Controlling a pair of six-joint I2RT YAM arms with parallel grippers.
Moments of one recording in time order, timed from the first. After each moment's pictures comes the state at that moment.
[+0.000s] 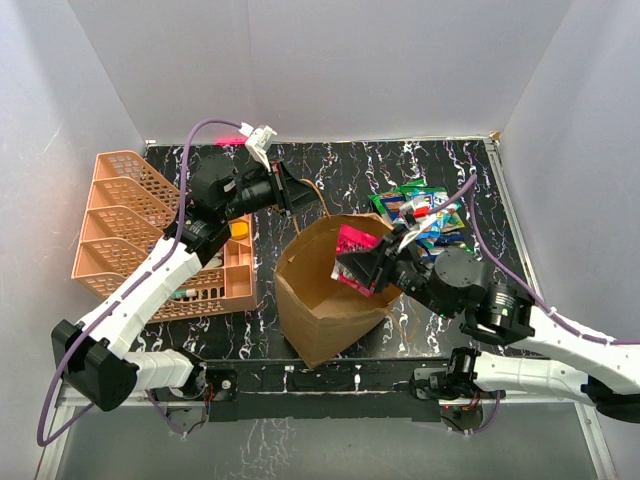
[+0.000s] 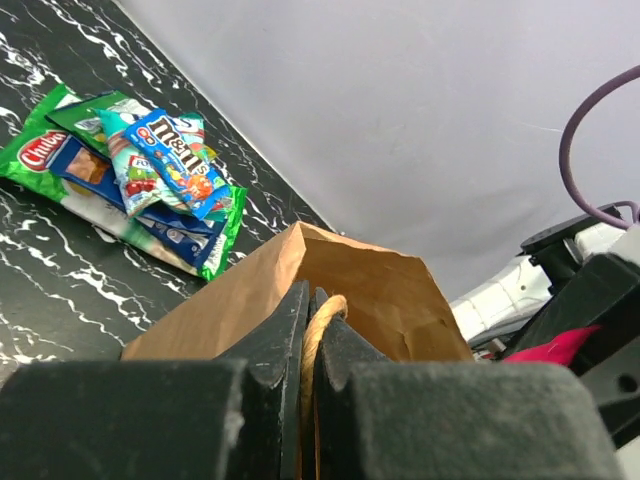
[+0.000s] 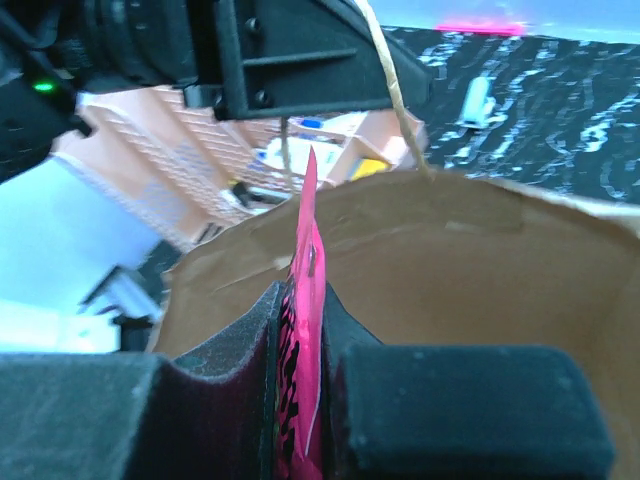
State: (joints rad) left arm -0.55 1.26 1.18 0.03 0.59 -0.65; right arm 1.18 0.84 1.01 -0.25 0.39 0.47
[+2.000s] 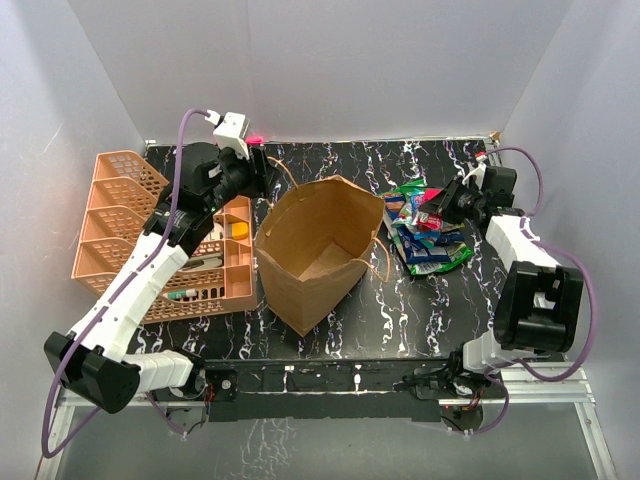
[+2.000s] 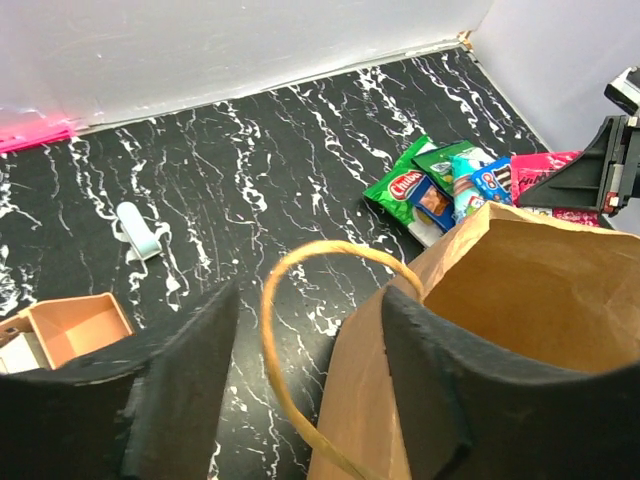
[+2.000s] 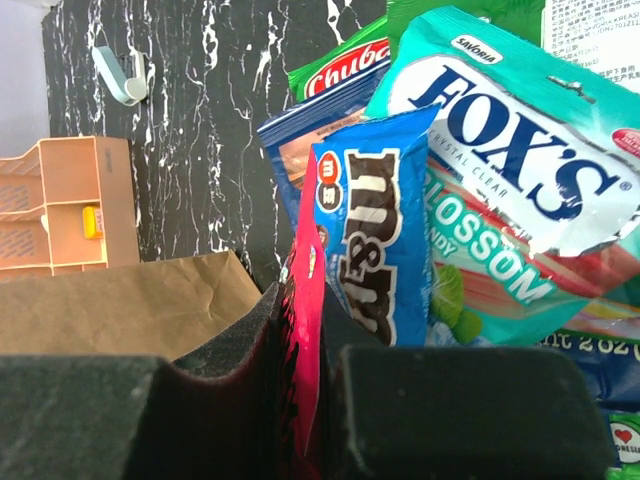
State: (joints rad) left arm -0.44 1.23 1.29 -0.30 0.10 -0.19; right arm -0.19 1.53 1.00 -0.16 -0.65 0.42
